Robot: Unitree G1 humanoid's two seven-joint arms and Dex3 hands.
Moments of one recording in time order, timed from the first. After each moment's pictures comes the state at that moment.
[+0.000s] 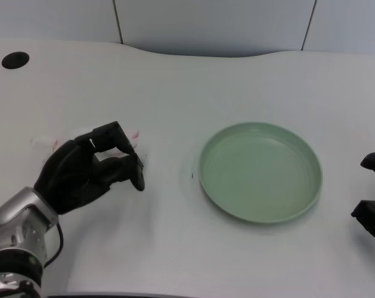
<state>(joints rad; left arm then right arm) -0.64 0.14 0.36 1.10 -0.32 -0.26 -1.15 -0.53 -0.30 -0.42 1.22 0.38 -0.07 1.11</state>
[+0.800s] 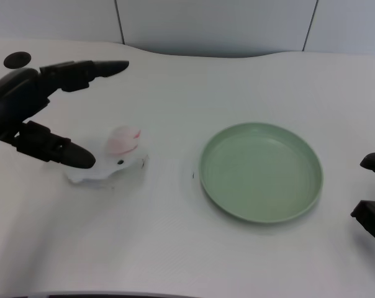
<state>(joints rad) -0.66 0.47 0.12 0.77 0.23 -1.00 -0.57 -0.53 -0.31 -0.42 1.22 0.38 -0.05 1.11</state>
